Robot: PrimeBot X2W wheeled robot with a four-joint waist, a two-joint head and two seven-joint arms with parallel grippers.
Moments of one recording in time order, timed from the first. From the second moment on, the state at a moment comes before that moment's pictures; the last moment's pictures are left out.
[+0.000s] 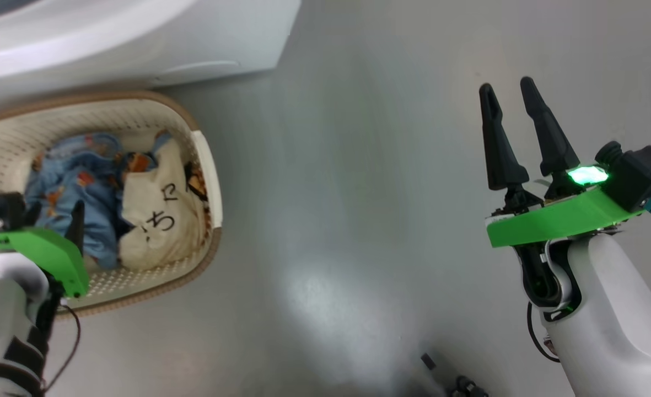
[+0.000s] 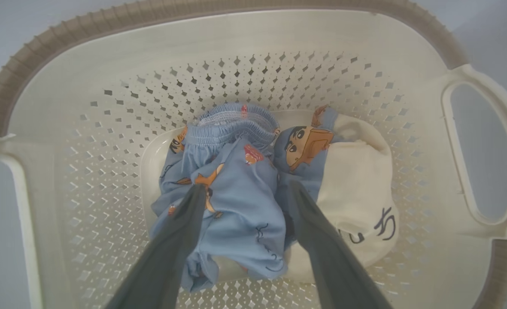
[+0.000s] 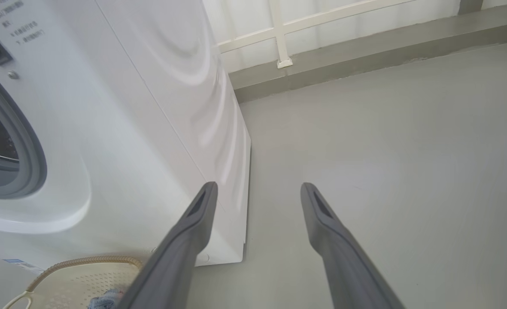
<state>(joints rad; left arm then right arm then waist) -0.86 0.33 -0.23 1.25 -0.34 -0.13 -0.15 -0.48 -0.12 0.20 0.19 0.52 0.13 -0.25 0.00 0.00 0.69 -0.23</state>
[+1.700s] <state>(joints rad) -1.01 0.42 -0.29 1.30 -0.36 -0.06 0.01 -0.56 -0.07 0.26 0.15 0.51 0.13 -0.25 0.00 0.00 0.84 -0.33</state>
